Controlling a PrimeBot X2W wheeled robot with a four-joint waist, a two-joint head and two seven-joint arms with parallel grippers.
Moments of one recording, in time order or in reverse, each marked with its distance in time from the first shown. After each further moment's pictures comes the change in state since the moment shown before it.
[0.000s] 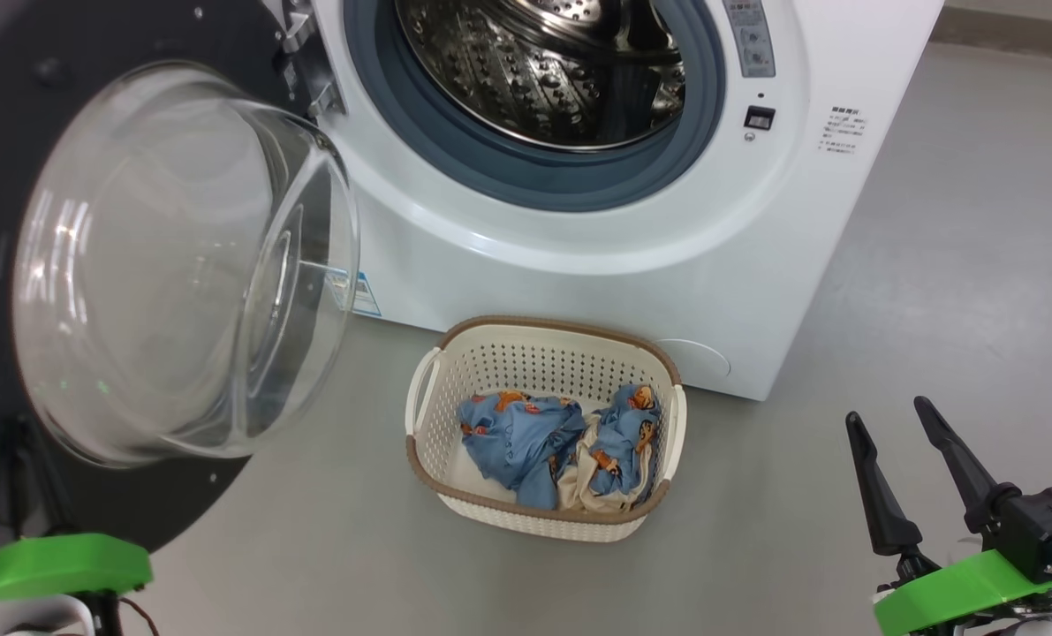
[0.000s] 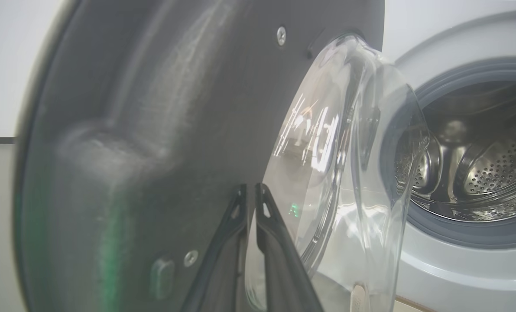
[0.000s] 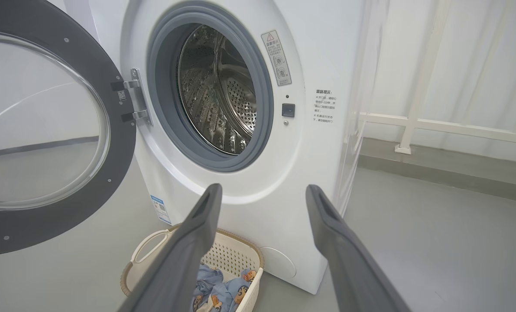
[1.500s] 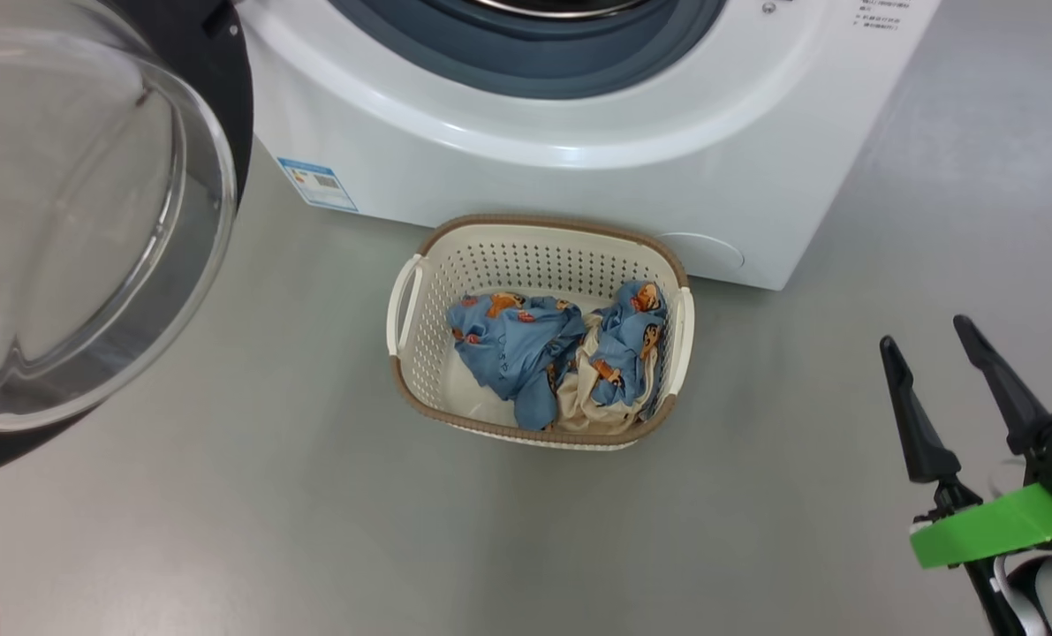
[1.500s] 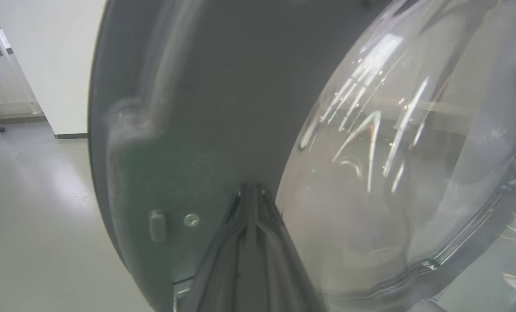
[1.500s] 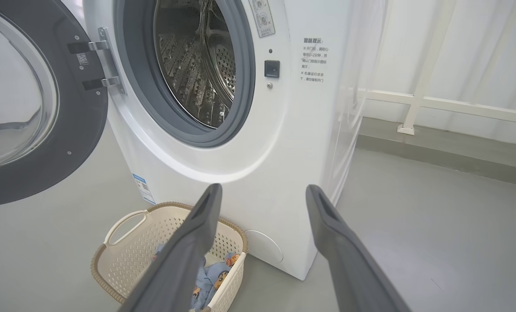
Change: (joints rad) left arm -0.334 0.112 0.373 0.351 0.184 -0.023 -0.001; right arm -0.100 -0.097 0.006 -0.029 0.009 0.000 0.000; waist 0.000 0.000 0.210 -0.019
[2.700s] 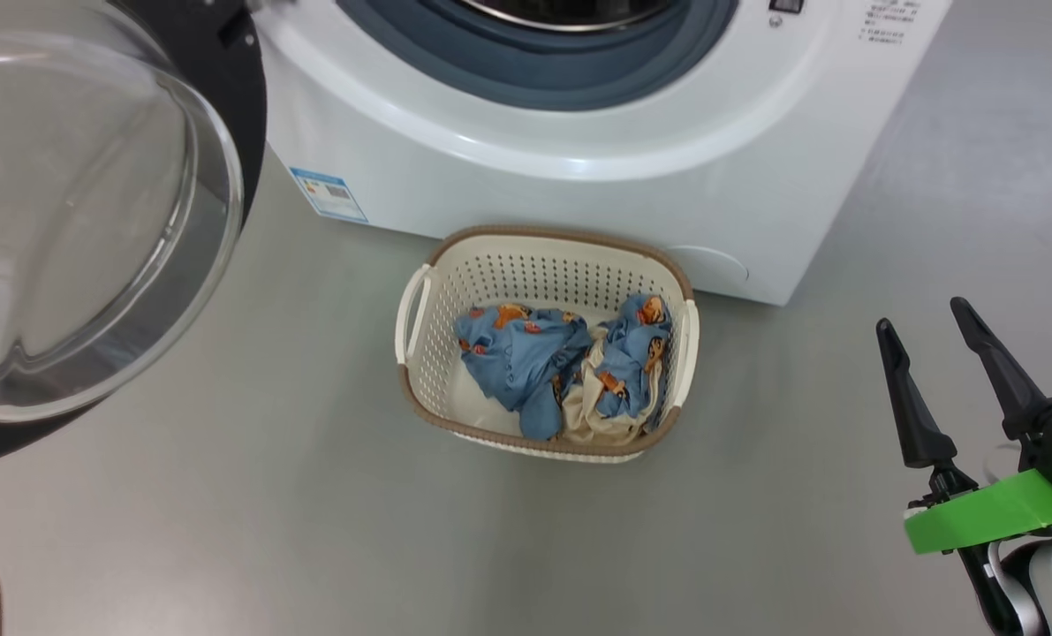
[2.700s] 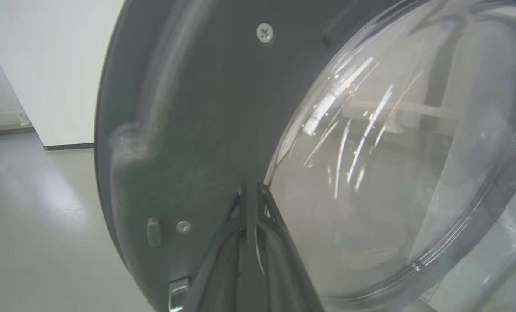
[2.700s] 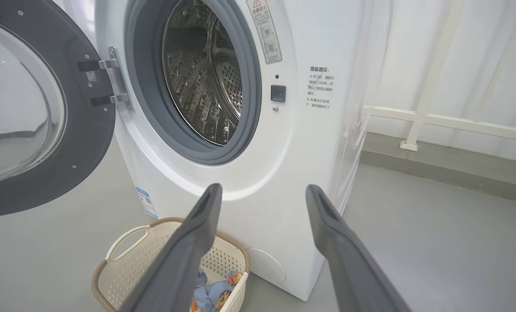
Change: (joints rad) left arm -0.059 0.016 0.016 0.044 0.068 -0.060 0.000; right arm -0.042 -0.003 0.010 0.005 0.001 0.000 0.000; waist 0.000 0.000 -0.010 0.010
